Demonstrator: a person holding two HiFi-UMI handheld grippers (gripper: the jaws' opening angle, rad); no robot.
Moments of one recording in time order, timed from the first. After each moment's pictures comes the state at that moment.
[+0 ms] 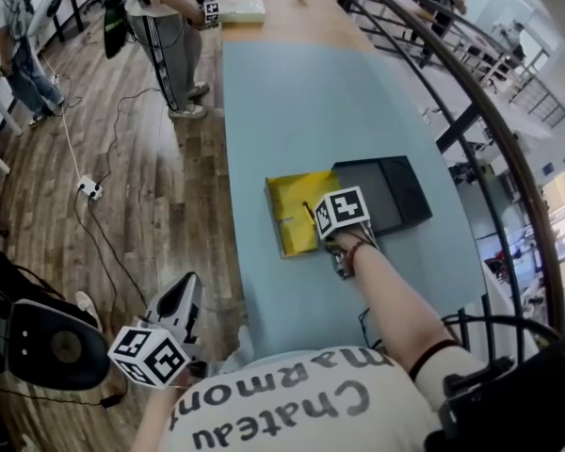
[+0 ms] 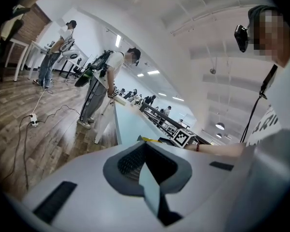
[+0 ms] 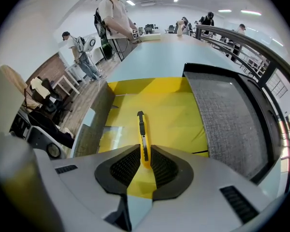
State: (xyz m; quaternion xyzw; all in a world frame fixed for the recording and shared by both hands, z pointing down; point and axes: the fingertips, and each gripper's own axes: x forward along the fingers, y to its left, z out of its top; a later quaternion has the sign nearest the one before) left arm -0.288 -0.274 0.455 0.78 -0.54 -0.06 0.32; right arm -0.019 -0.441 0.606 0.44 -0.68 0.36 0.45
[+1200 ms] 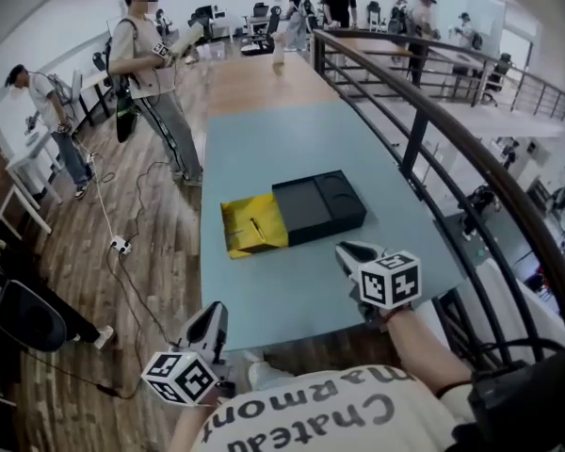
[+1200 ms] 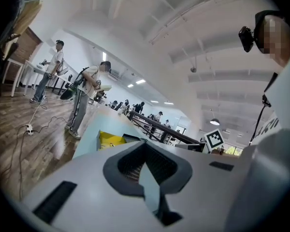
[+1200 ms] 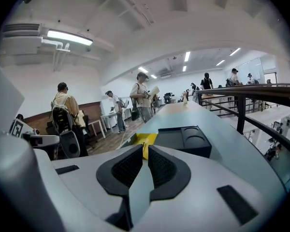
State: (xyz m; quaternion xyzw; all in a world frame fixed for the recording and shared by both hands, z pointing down) left arm -0.057 -0.125 0.378 0.80 -0.55 -0.08 0.23; right arm 0.177 -0.266 0.408 0.43 -0.88 0.18 0.12
